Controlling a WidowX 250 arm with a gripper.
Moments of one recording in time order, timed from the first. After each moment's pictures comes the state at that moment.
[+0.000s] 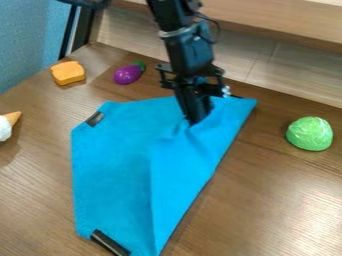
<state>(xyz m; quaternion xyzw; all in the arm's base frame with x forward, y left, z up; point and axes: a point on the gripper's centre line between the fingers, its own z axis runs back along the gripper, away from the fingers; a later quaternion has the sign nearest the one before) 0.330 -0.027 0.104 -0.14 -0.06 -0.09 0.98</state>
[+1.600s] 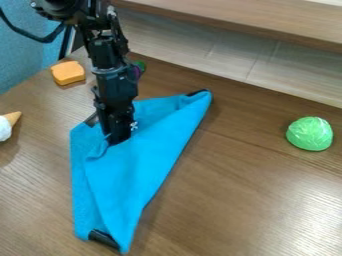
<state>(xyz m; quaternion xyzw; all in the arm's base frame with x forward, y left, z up) 0.306 0.087 0.034 -0.04 0.00 -0.15 0.99</state>
